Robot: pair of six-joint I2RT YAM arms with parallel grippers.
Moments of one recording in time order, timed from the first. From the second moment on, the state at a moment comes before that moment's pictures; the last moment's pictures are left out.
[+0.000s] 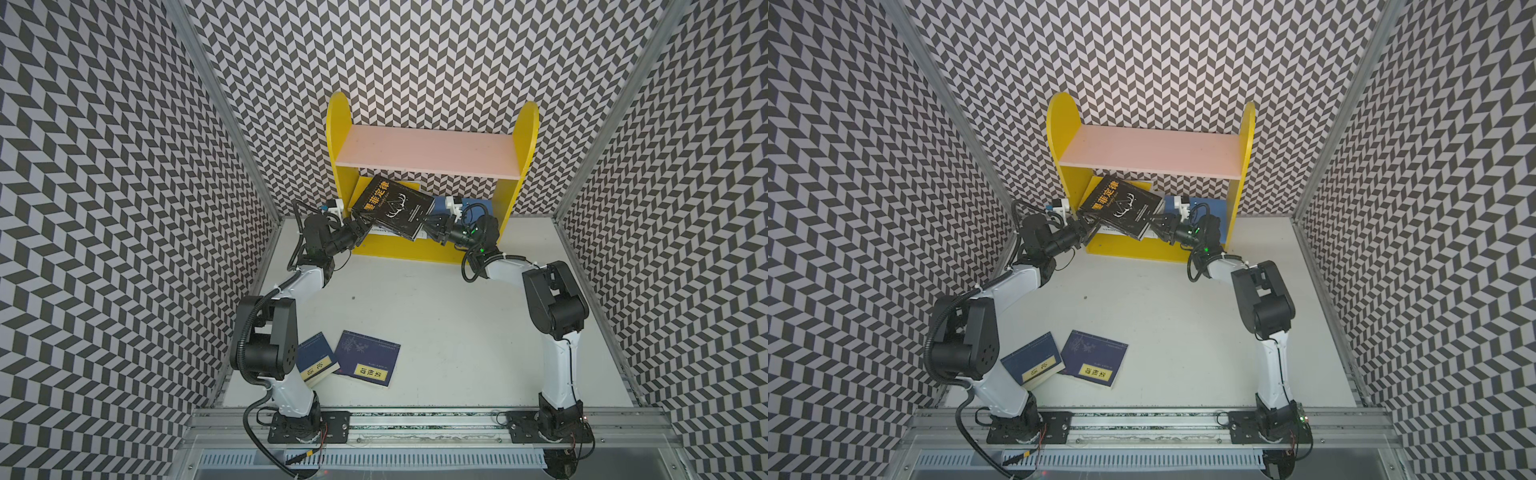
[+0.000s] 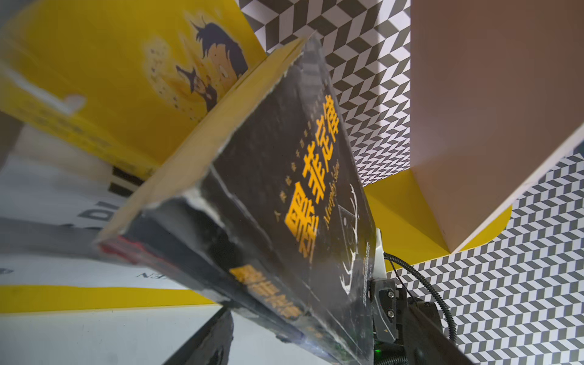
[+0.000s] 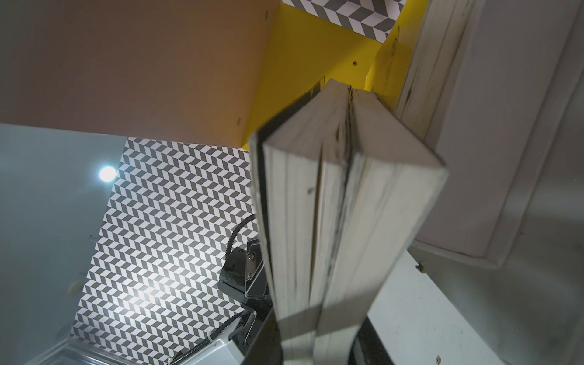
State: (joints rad) left arm -0.11 1.71 1.12 0.51 0.69 -1.06; right arm 0.33 2.12 1.41 0.97 -0.84 1.43
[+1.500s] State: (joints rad) left arm -0.22 1.79 1.20 0.72 0.52 -1.34; right arm 0.30 2.14 1.54 0.98 -0.85 1.50
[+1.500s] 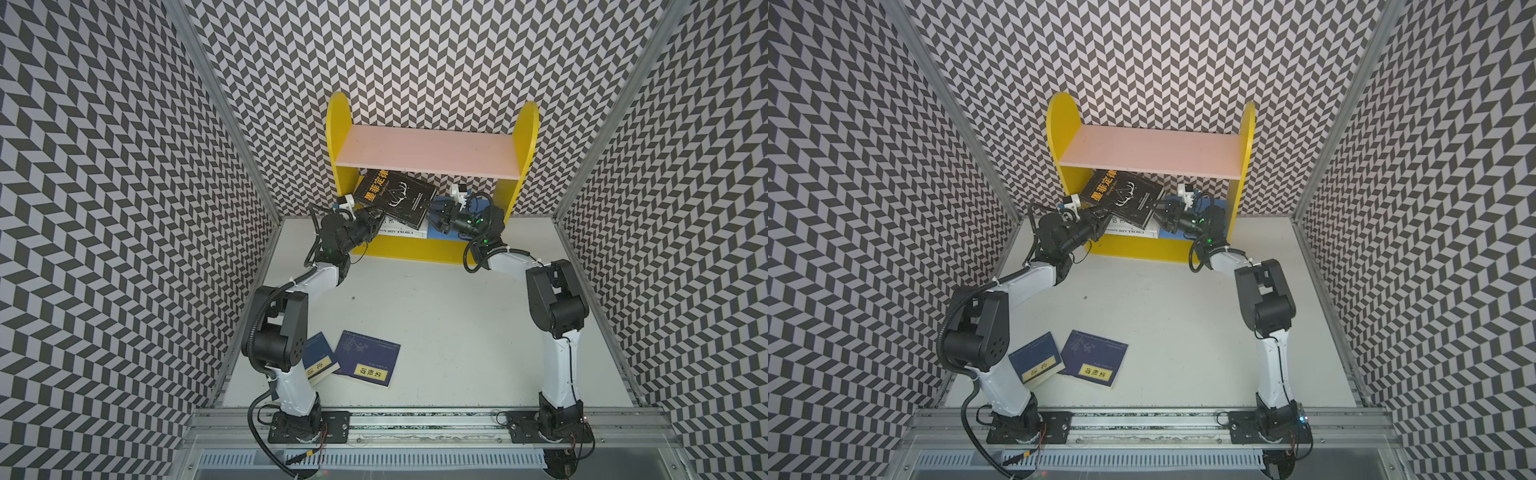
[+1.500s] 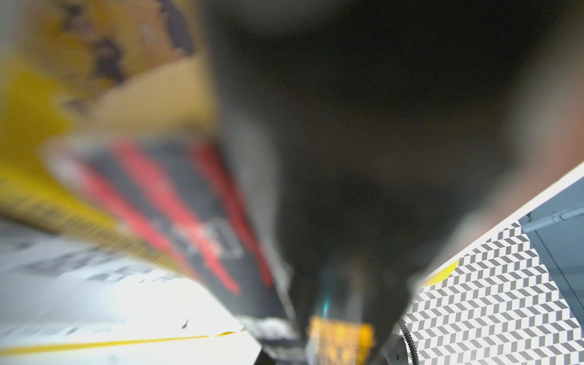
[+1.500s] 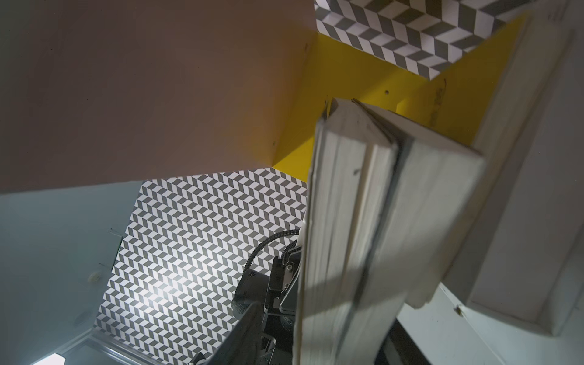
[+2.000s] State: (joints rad) left arm -0.24 1.91 1.32 0.71 0.39 -1.40; right arm 0.30 2.19 1.61 0.92 -0.79 1.43
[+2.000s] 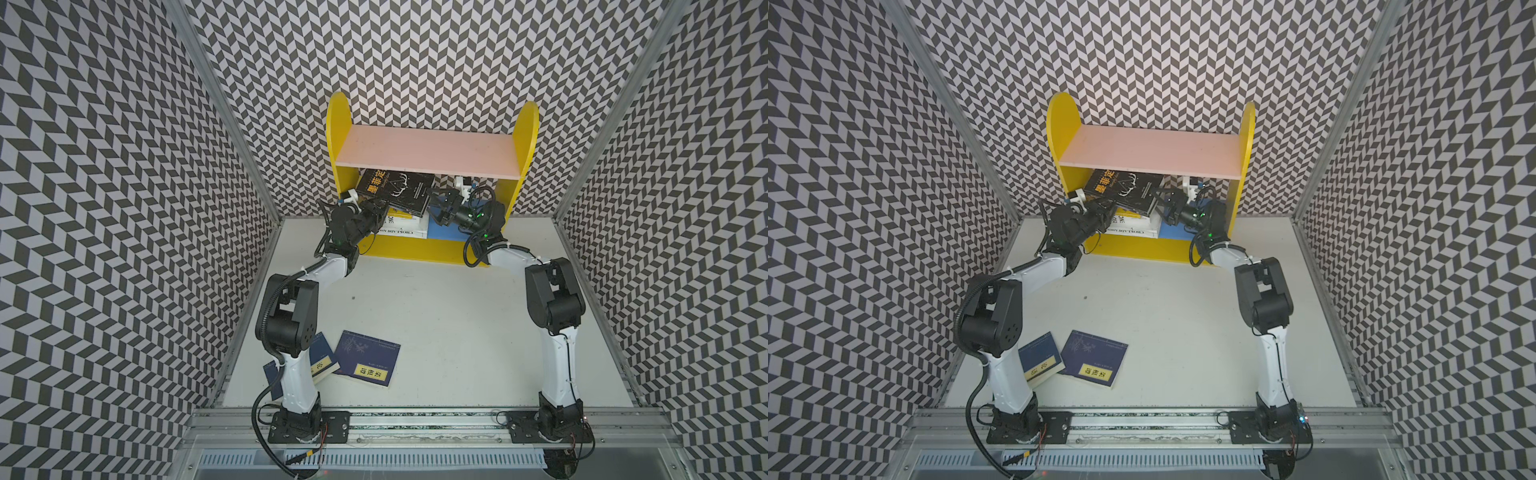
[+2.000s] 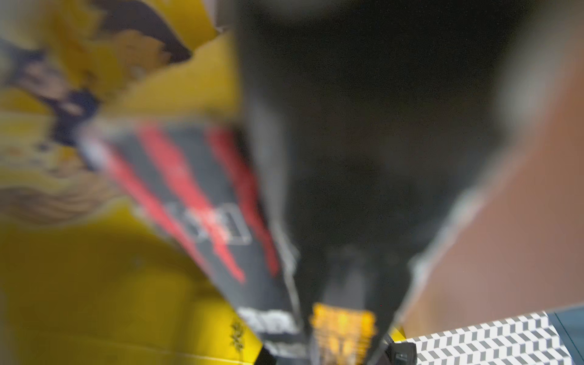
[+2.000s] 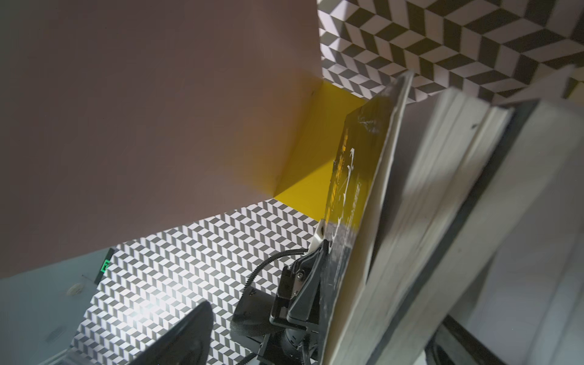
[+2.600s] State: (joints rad) left arm -0.24 1.90 1.31 0.67 0.29 -1.38; right arm 0.33 2.16 1.71 0.61 -0.71 1.08
